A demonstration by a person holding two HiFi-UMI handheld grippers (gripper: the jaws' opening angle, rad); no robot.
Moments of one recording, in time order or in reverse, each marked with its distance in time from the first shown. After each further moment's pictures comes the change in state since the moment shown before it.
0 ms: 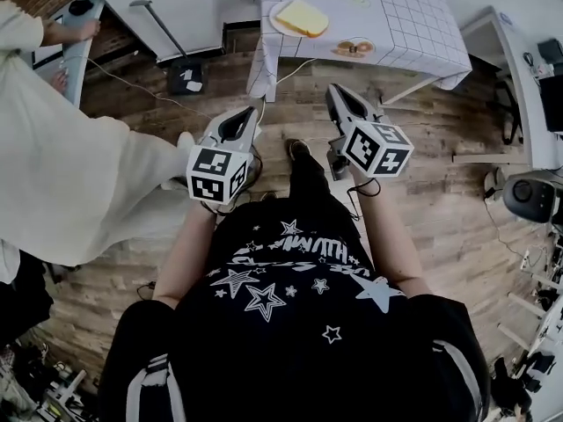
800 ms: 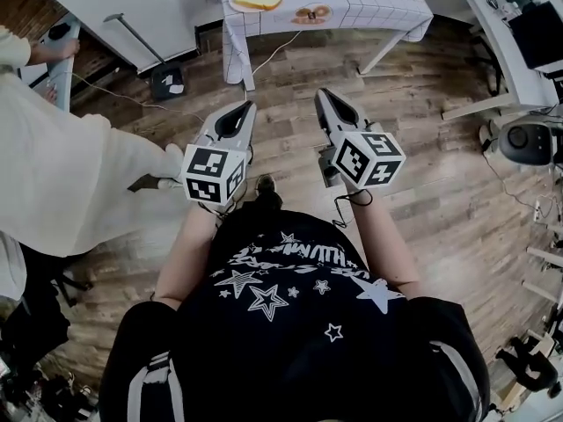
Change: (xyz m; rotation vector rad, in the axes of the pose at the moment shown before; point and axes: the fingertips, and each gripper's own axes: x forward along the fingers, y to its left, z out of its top) left arm -0.058 -0.112 0.007 0.080 -0.066 -0.133; right arm -0.145 0.037 -0.033 -0.003 -0.115 -0.088
